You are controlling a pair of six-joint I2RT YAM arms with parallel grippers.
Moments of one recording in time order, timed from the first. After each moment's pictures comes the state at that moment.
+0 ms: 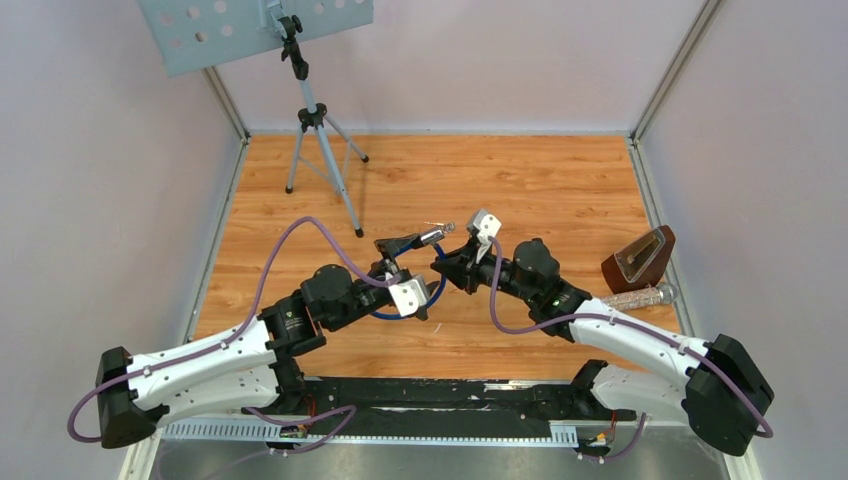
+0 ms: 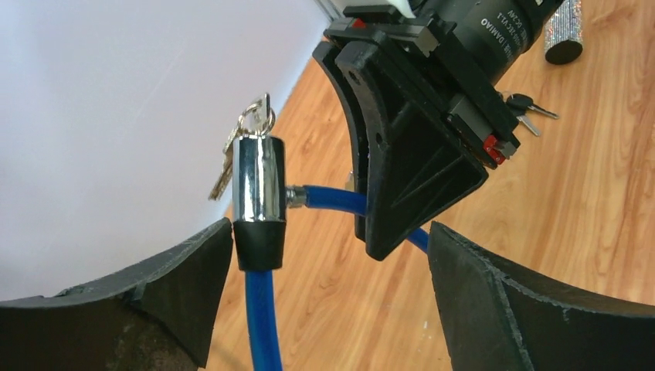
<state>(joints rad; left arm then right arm) -1.11 0.83 0.64 0.14 -0.08 0.62 0.82 1.08 0.57 0.43 -0.29 0.14</state>
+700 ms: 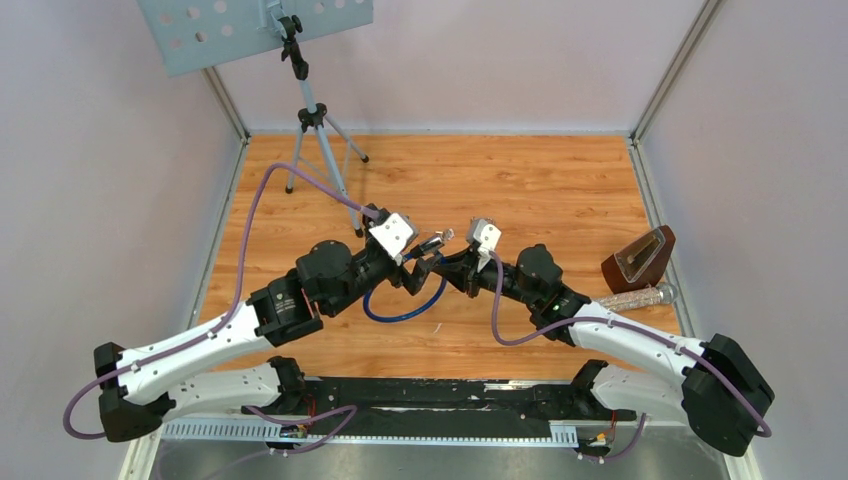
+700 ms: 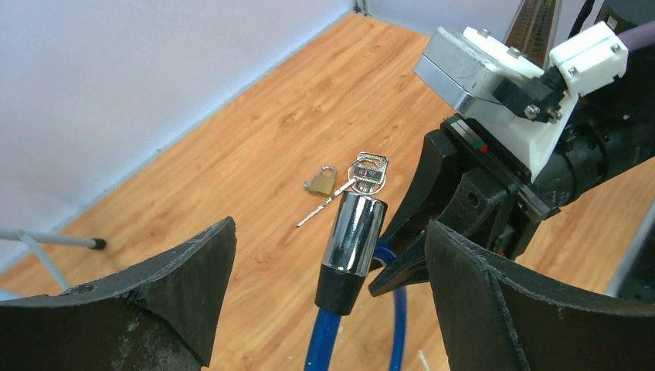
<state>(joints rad) -1.11 0.89 0.88 -0.03 -0.28 0.17 0.81 1.08 0.50 0.53 -0.33 0.01</state>
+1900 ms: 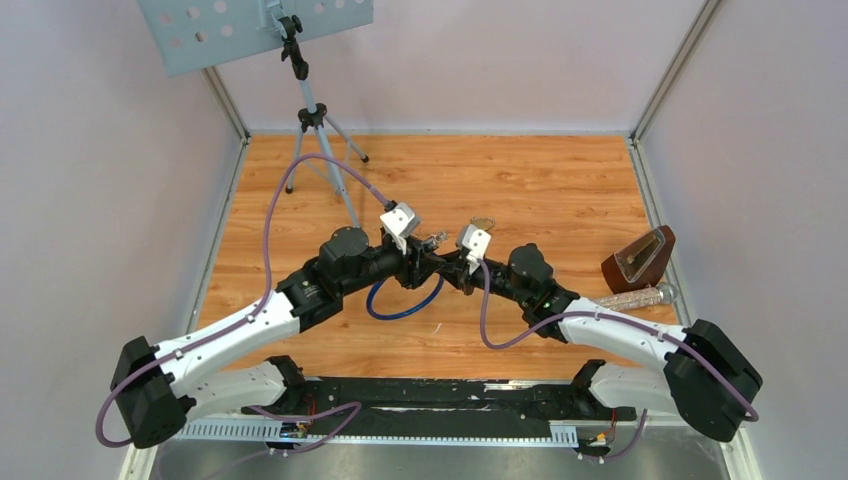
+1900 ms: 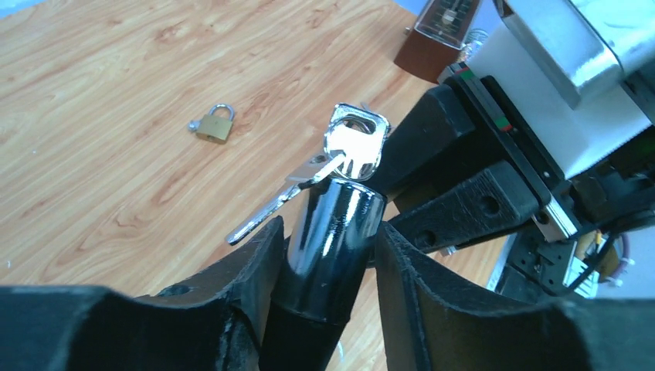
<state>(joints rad) -0.89 1.02 0.76 0.06 0.14 -0.19 0.82 1.16 0.50 0.63 -0.34 -0.11</state>
